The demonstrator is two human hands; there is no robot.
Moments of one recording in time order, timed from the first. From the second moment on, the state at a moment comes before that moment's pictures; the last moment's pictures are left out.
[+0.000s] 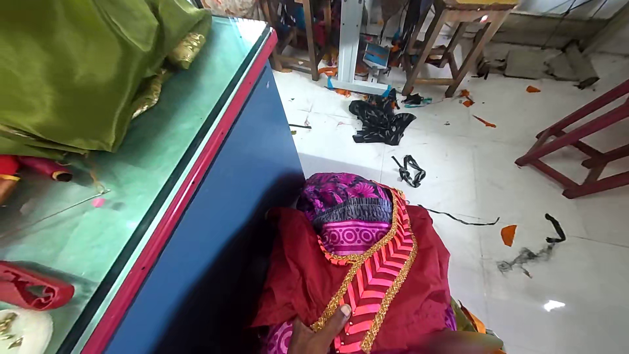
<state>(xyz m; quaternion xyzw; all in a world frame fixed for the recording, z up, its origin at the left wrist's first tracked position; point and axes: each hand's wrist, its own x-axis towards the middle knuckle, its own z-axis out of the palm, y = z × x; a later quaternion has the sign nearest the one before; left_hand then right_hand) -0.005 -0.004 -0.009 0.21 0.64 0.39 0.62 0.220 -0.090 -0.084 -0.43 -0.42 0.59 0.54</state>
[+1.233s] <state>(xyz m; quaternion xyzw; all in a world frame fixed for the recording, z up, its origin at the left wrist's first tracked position) -0.012 0.013 -0.016 0.19 0.65 0.29 0.68 0.162 -0.067 -0.066 -0.43 -0.52 0.61 0.42</state>
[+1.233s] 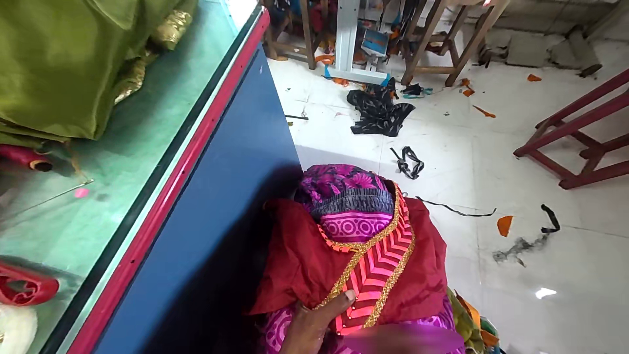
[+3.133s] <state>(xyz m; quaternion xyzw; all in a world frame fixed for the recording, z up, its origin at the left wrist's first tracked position) 0.004 0.004 -0.006 0.20 0.66 0.35 0.63 0.110 -0.043 -0.080 -0.57 -0.33 0.43 0.62</state>
